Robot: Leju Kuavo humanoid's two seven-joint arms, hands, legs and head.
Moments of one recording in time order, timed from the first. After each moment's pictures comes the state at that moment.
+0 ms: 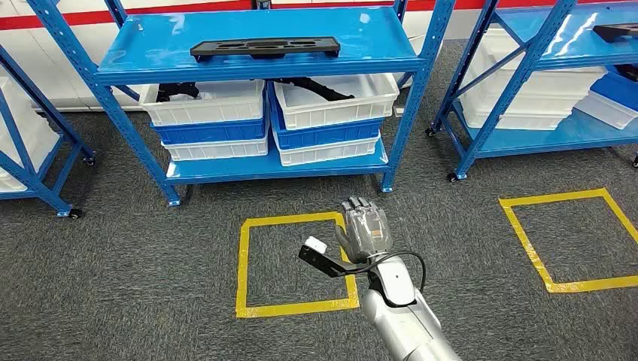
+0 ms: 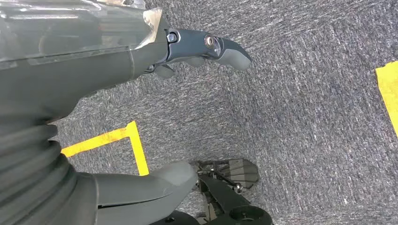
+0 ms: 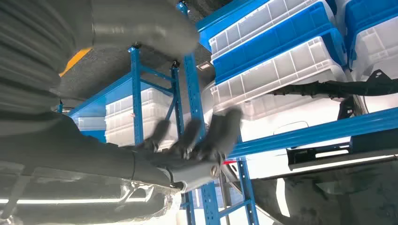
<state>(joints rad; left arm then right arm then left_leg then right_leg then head) -0.05 -0.13 0.27 -0.20 -0.22 0.30 -0.32 -0.47 0.18 0.40 -0.71 1.29 -0.50 -0.15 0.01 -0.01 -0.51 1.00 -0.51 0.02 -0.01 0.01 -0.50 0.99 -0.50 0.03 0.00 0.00</state>
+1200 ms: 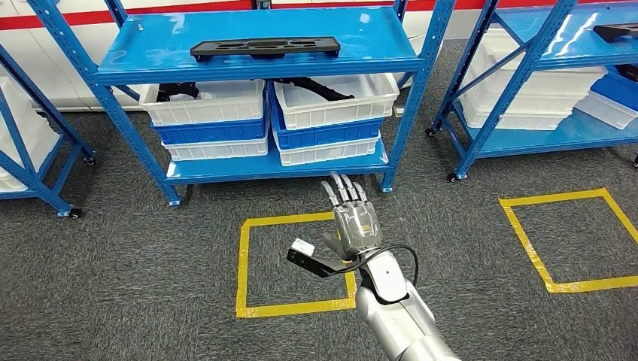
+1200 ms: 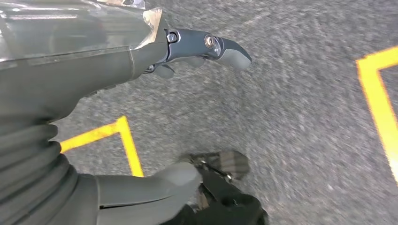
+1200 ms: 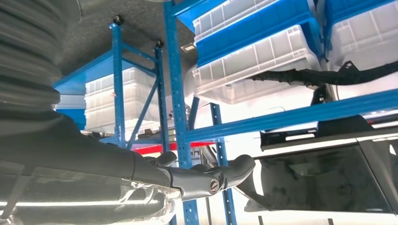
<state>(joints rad) -0.05 -0.14 0.28 -0.20 -0.23 0.26 -0.39 -0.50 0.21 0.44 -0.72 1.35 -0.52 -0.16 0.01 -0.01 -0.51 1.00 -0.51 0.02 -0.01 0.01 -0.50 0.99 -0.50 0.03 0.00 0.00</state>
